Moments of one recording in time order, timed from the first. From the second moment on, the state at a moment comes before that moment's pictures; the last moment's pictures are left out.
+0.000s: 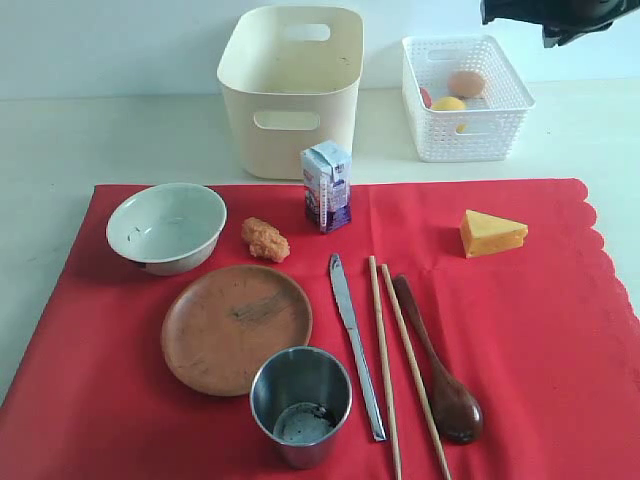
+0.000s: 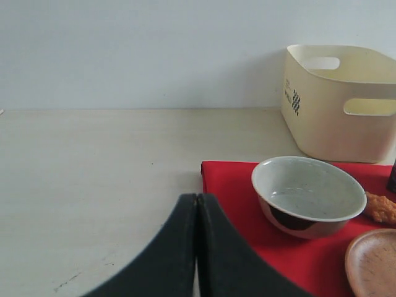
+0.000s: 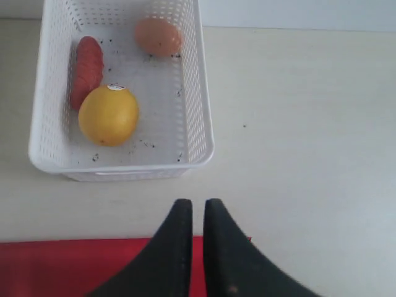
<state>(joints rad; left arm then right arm) -0.07 0.00 0.00 -0.01 0.24 0.01 0.22 1.82 -1.51 -0.44 0.78 0.48</state>
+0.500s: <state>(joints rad) -0.07 0.00 0.00 -0.01 0.24 0.01 0.22 1.80 -1.31 -0.39 0.65 0.50</state>
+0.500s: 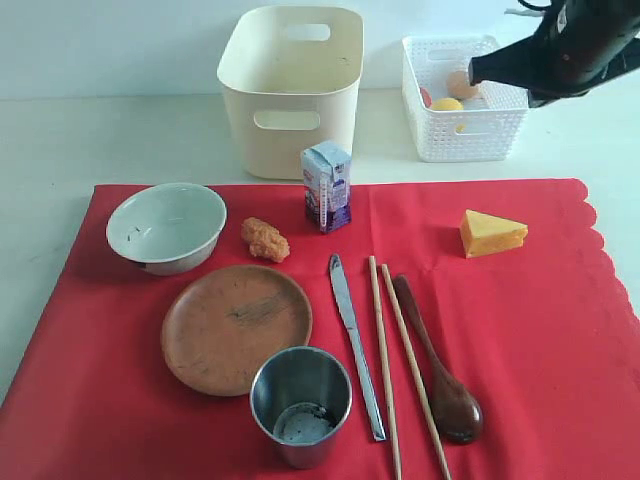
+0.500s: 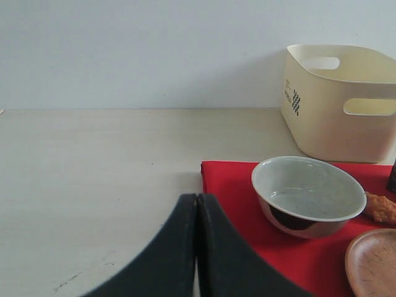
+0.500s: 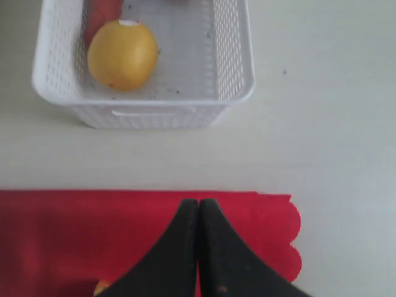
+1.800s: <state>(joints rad) -0.07 0.00 0.00 -0.01 0.24 0.01 0.22 1.59 -0.72 -0.24 0.42 0.50</state>
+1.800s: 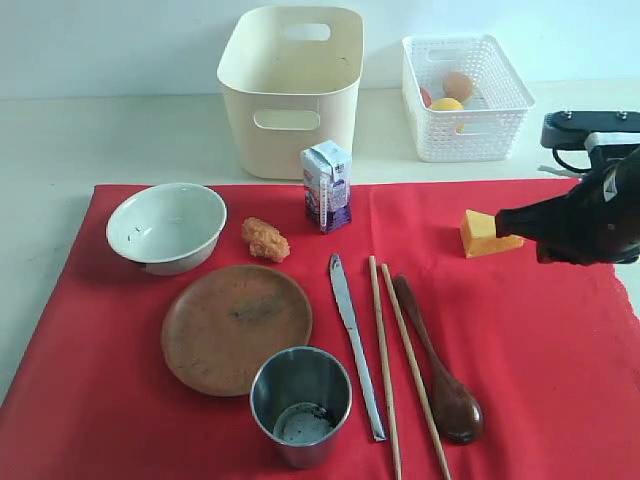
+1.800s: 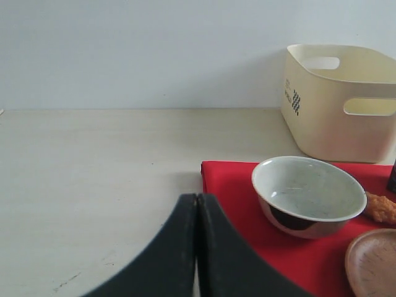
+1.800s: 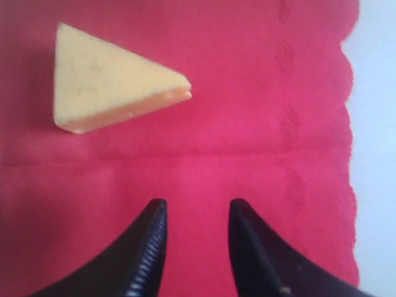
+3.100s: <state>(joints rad) -0.07 0.00 0.00 -0.01 0.24 0.01 0.22 2.02 -1.11 -0.23 0.37 0.16</state>
